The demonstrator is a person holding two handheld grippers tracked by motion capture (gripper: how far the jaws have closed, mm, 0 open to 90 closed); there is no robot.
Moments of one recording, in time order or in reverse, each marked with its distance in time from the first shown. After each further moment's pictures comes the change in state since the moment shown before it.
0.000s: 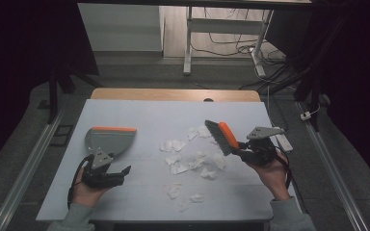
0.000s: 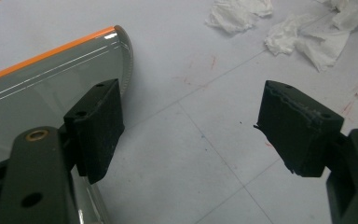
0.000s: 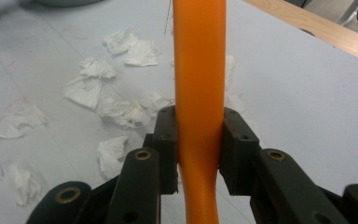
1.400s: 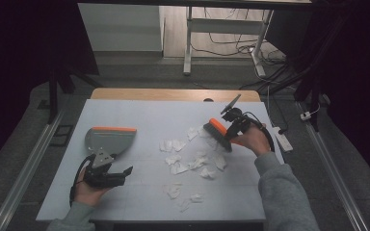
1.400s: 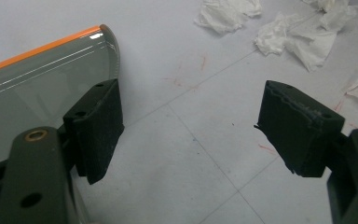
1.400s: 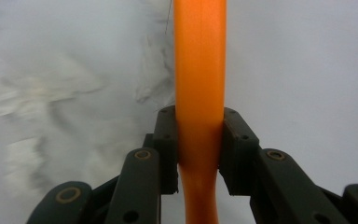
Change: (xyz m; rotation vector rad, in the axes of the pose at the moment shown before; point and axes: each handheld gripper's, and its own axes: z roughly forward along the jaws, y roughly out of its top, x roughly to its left) left arm 0.002 -0.003 0.007 -0.003 -0.054 0.007; right arm -0.054 0.066 0.106 0.643 -0.012 0.101
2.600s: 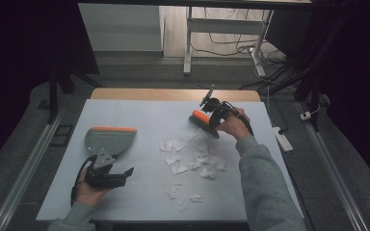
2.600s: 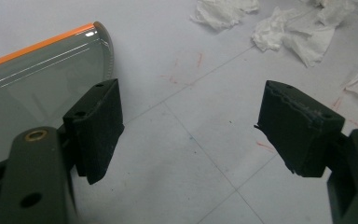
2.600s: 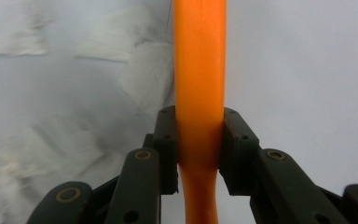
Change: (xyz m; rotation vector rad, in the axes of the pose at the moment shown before) left arm -0.002 -0.002 0.003 0.007 -0.009 0.011; right arm 0.016 0.073 0.021 0.026 -0.096 -0.192
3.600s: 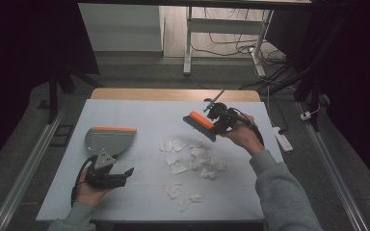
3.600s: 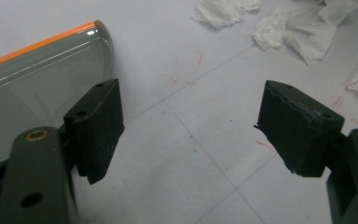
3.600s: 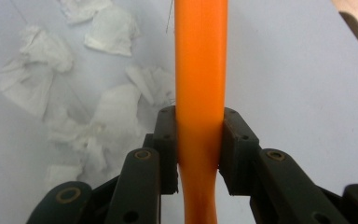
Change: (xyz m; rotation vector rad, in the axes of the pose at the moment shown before) left arm -0.001 0.000 -0.001 0.005 0.009 0.001; right arm 0.036 -0.037 -0.053 -0.204 0.002 -0.101
